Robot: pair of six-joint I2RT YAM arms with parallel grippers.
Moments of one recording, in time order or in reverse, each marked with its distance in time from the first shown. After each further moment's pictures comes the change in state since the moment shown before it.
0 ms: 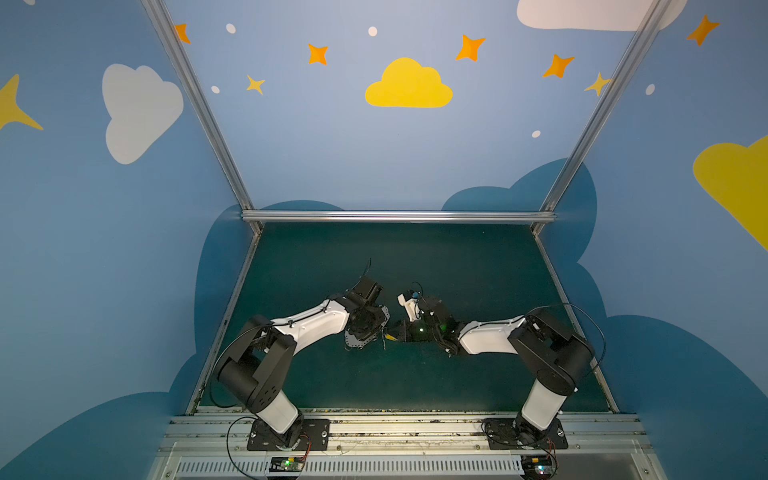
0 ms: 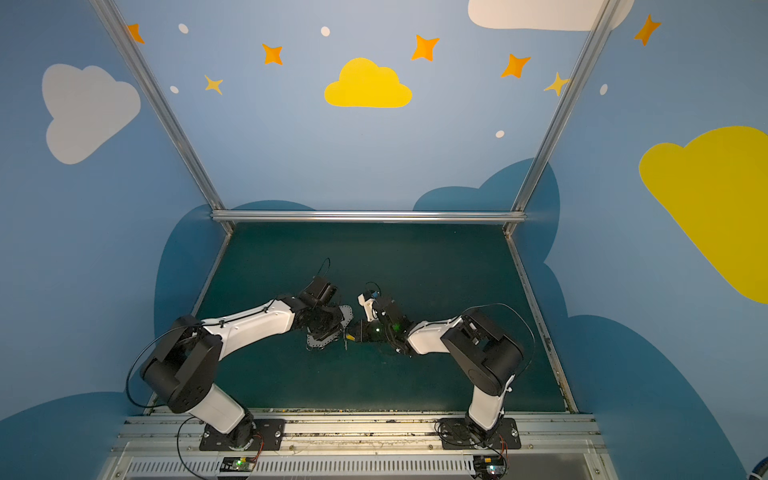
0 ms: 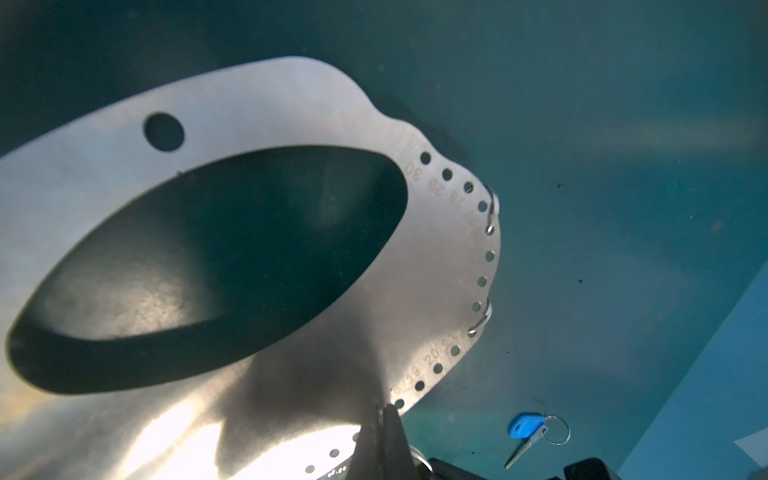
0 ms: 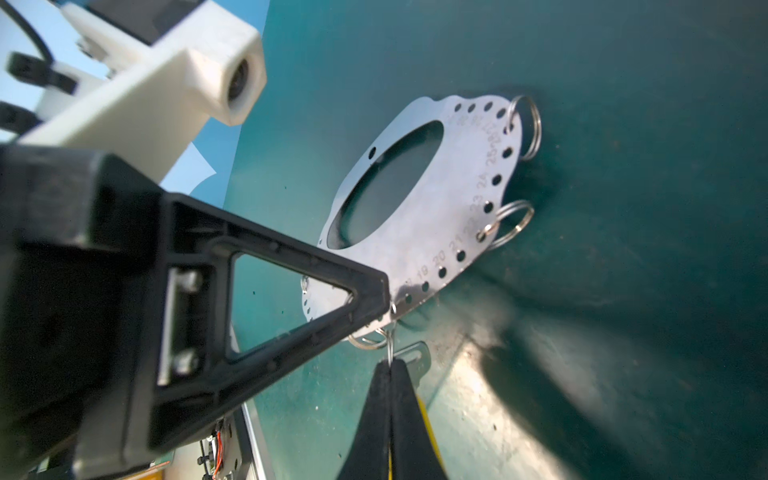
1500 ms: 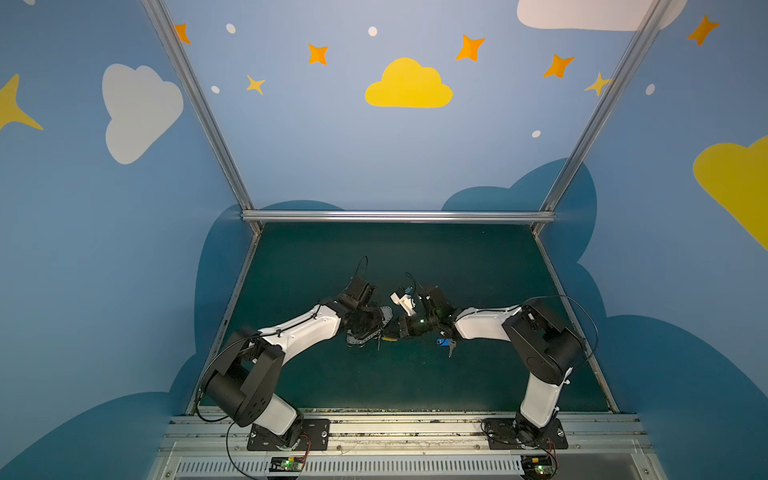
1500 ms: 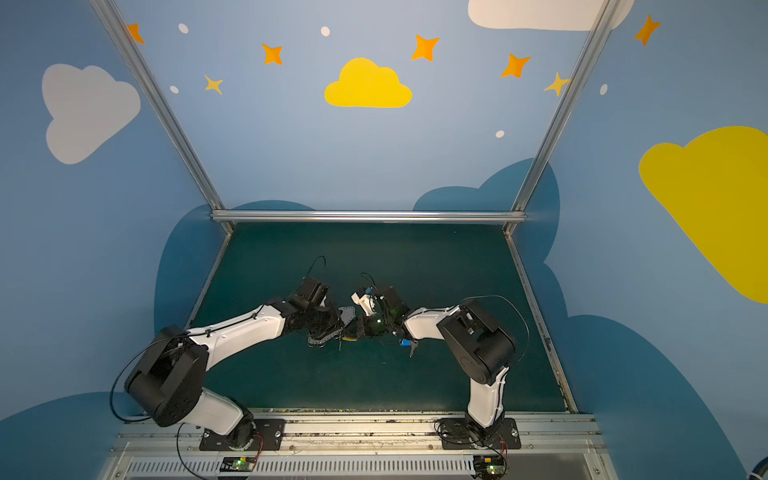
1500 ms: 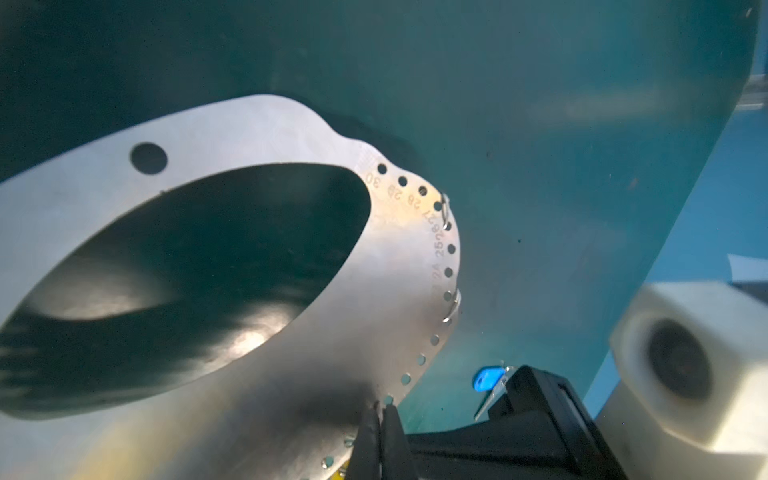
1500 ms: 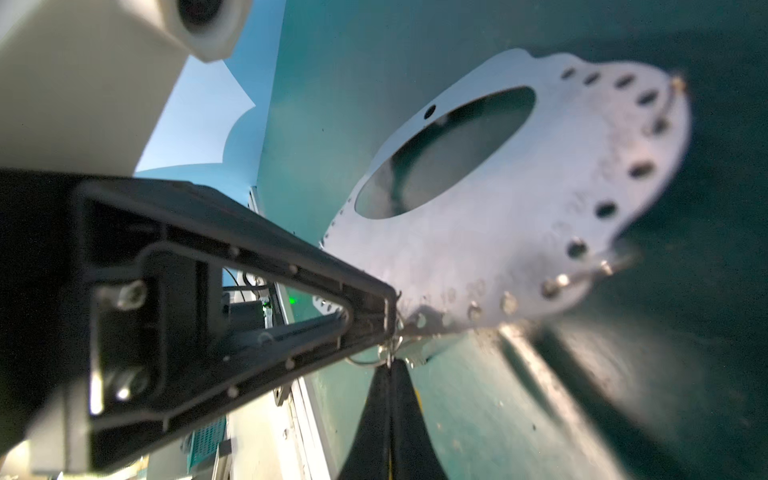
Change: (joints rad) left arm 0.026 -0.075 -0.055 0.088 0.130 0.086; right arm -0.085 0.077 0.172 -0.266 -0.327 -0.154
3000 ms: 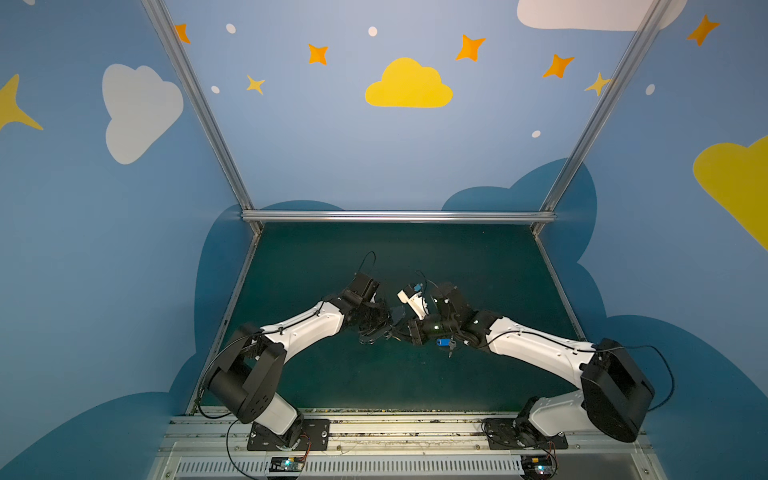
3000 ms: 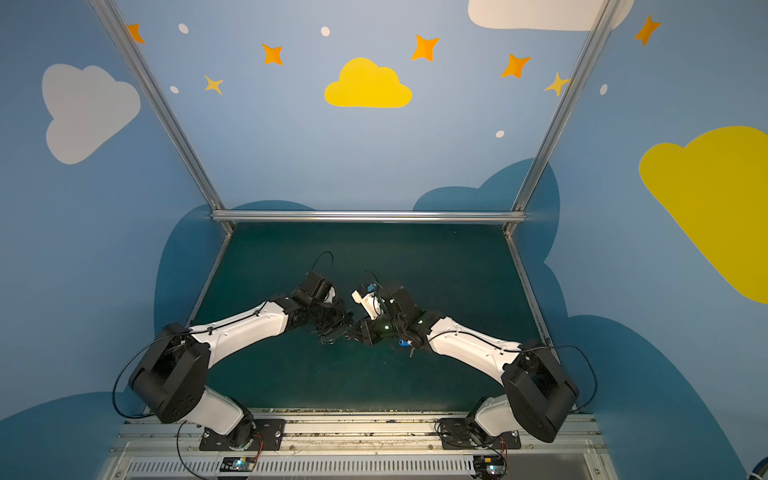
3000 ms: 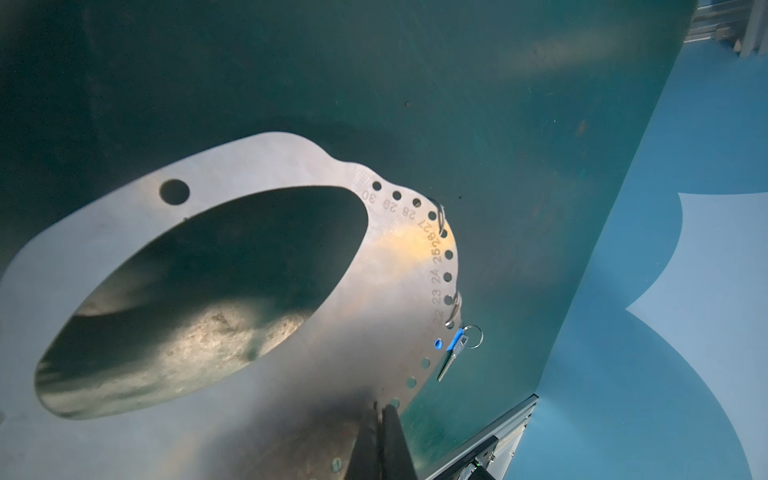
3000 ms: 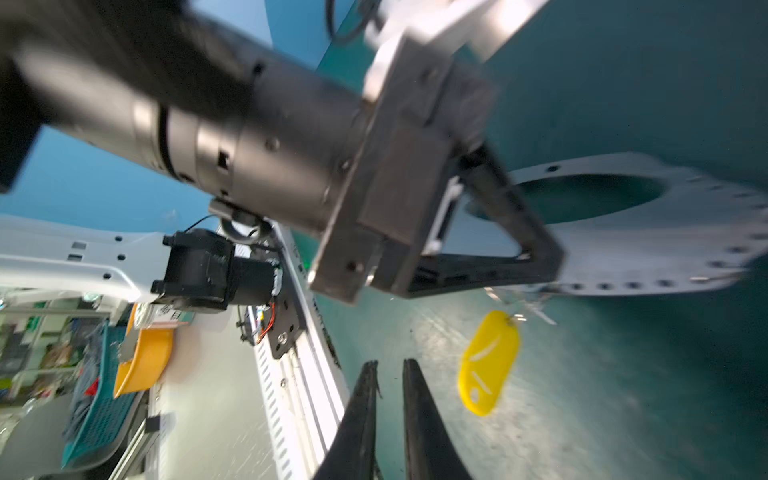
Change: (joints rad) left arm -0.014 0.010 0.045 0.018 0.078 0.023; right arm 0.095 -0.399 -0.069 -0.245 0.191 -0.165
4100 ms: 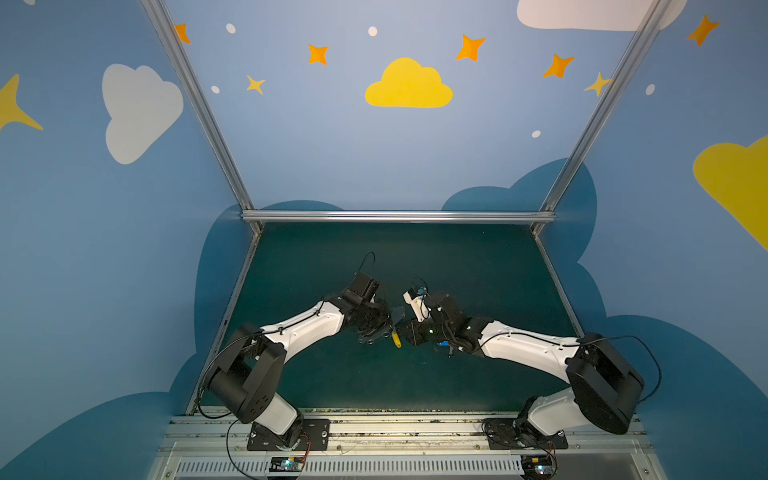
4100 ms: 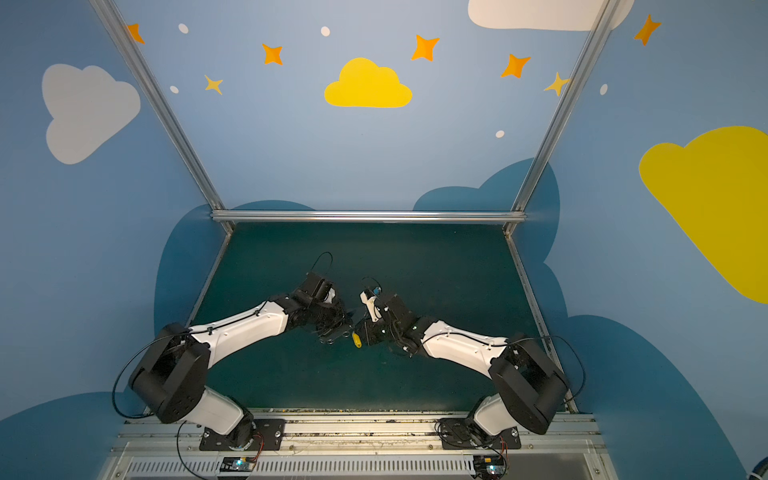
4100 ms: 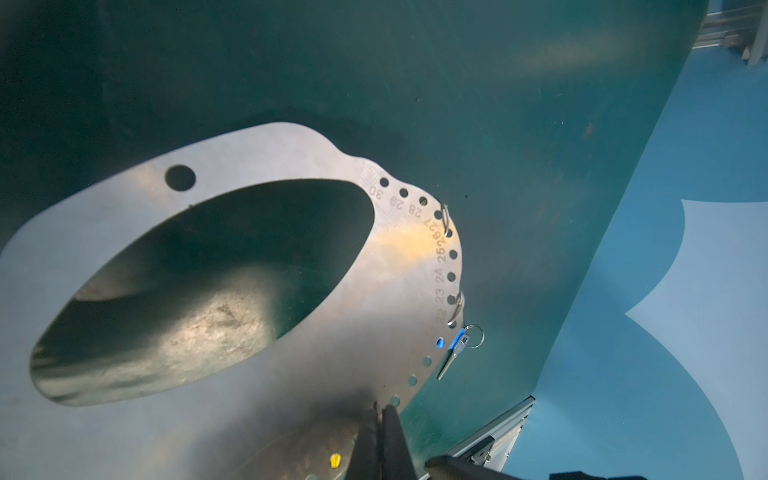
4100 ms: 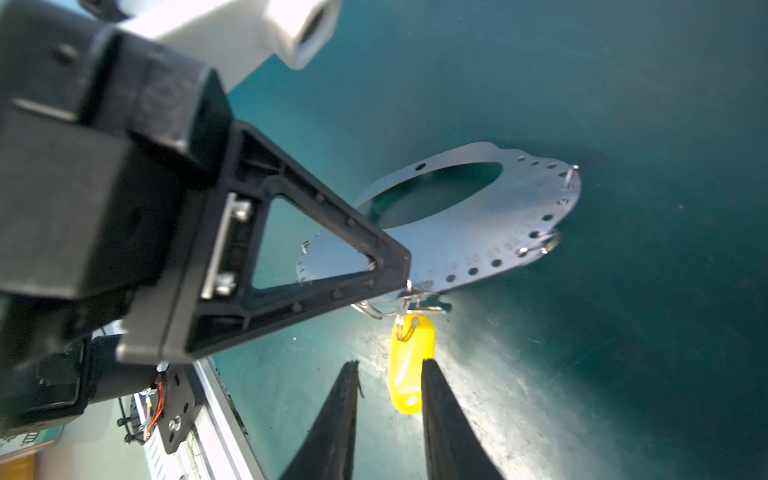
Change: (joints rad) left arm 0.000 0.000 0.000 -0.013 0.004 -0.022; right arm 0.031 0.035 -0.049 0.047 0.317 0.064
